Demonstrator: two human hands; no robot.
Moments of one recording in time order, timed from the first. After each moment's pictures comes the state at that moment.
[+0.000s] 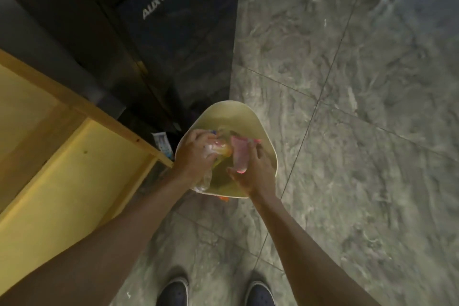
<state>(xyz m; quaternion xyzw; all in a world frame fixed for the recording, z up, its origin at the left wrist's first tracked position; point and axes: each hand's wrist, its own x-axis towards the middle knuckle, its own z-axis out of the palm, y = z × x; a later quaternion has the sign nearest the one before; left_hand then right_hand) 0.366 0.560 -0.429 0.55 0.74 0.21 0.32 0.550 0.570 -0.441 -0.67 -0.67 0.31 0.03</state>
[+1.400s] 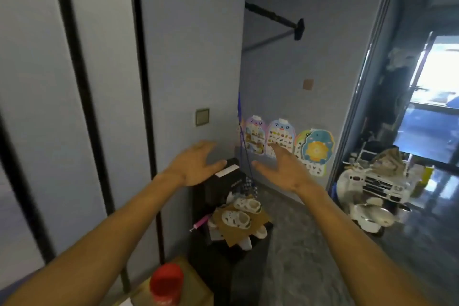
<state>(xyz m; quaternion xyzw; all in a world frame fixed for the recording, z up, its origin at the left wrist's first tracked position) 0.233 0.450 0.449 0.64 0.73 0.25 0.02 0.493 0.569 0.456 -0.40 -0.87 0.13 0.25</state>
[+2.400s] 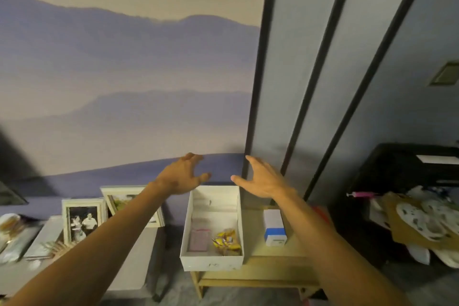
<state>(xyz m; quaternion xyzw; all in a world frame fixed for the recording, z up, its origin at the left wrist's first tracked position) 0.077 -0.018 0.253 0.22 0.96 0.16 0.10 0.159 0.242 0.259 -0.06 -0.97 0.24 -0.06</state>
